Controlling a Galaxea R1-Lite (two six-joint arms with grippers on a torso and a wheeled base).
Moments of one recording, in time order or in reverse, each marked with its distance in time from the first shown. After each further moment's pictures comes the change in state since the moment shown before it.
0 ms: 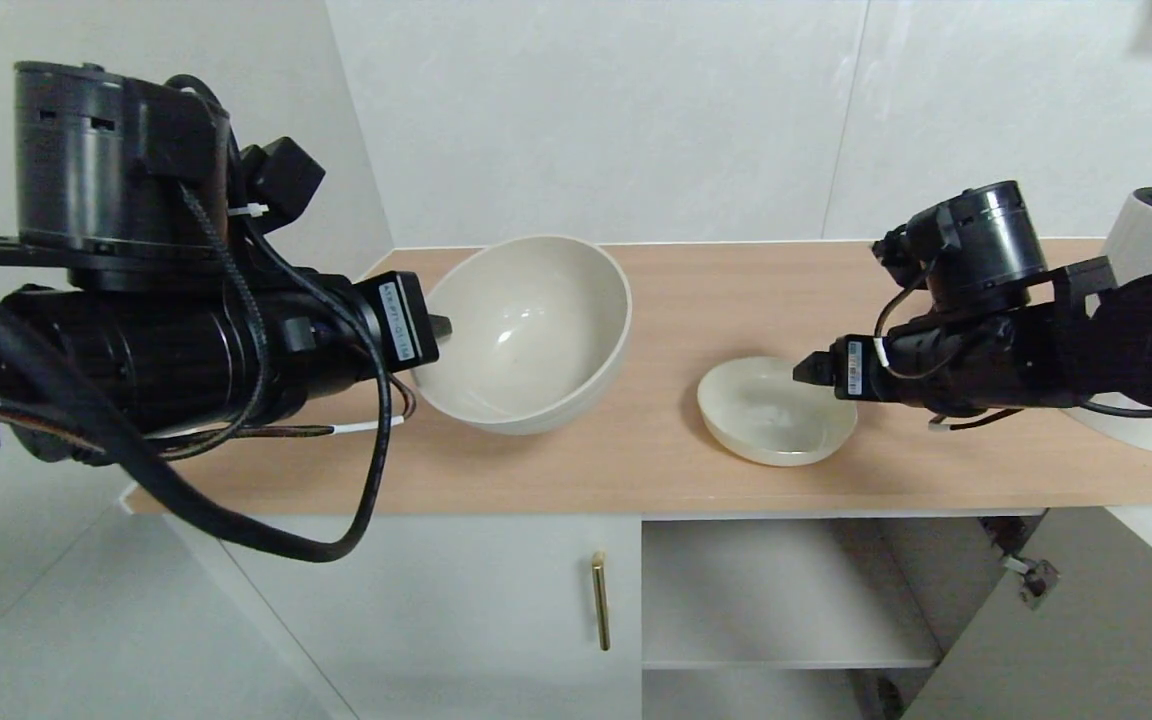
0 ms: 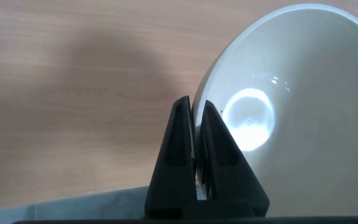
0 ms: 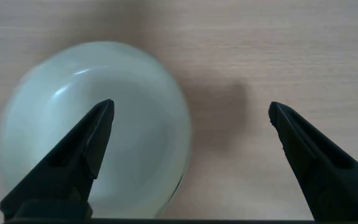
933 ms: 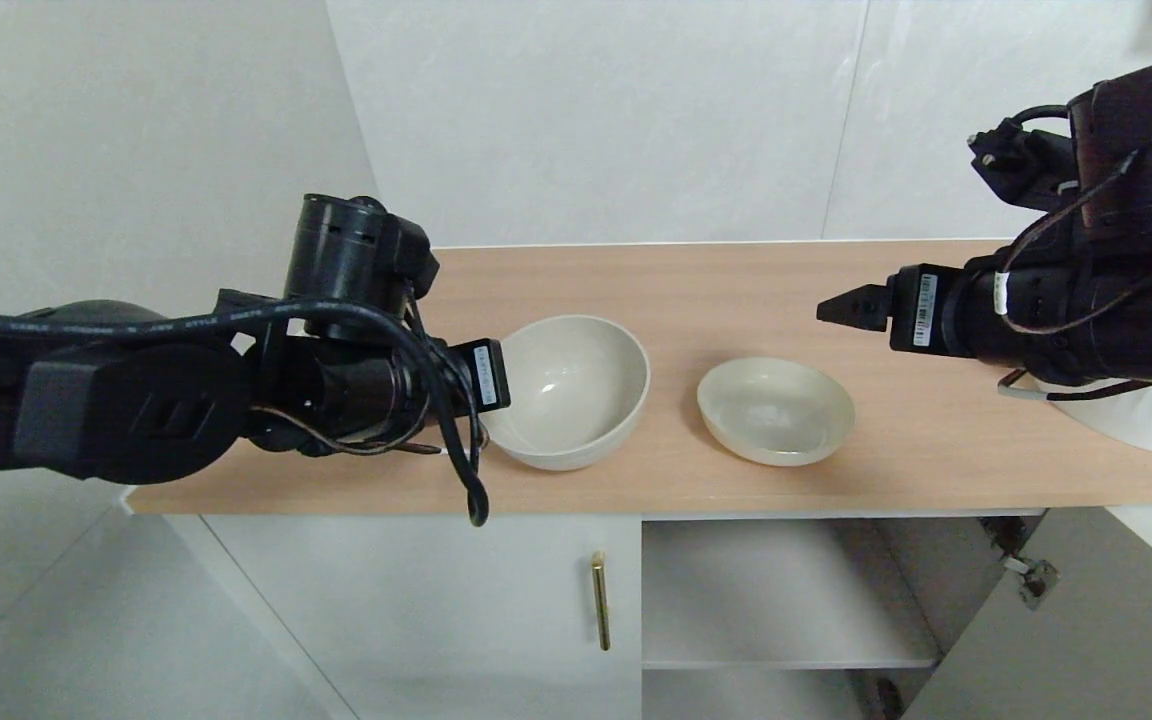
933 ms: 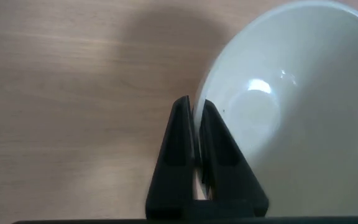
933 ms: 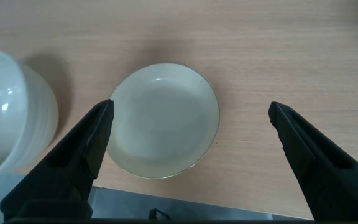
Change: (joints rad) left arm 0.028 0.241 -0.060 0.001 0.007 -0.006; right arm 0.096 -0.231 0.038 -0.002 0.001 0.003
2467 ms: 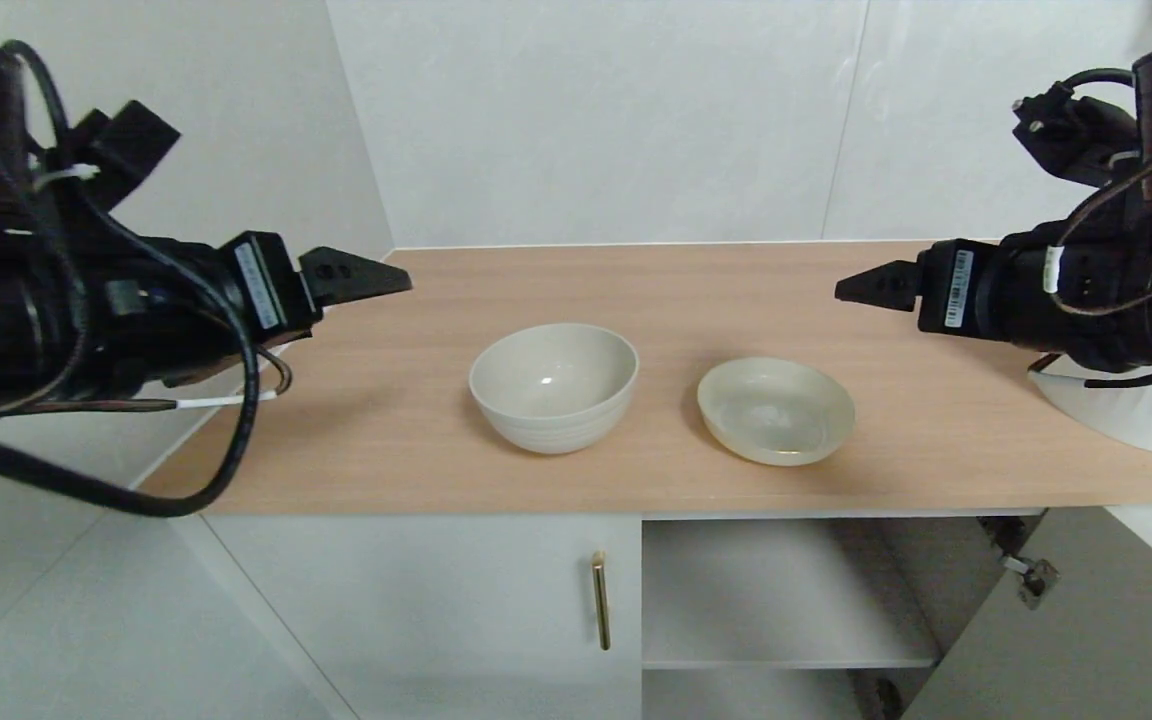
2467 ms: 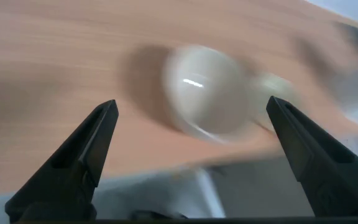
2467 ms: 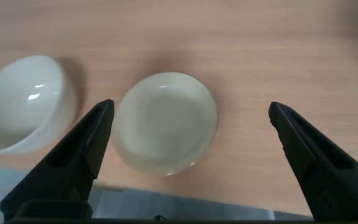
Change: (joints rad) left arm 0.151 -0.331 0.046 0.088 -0.177 0.006; right arm 0.000 -0.041 -0.004 0.000 0.003 -0.003
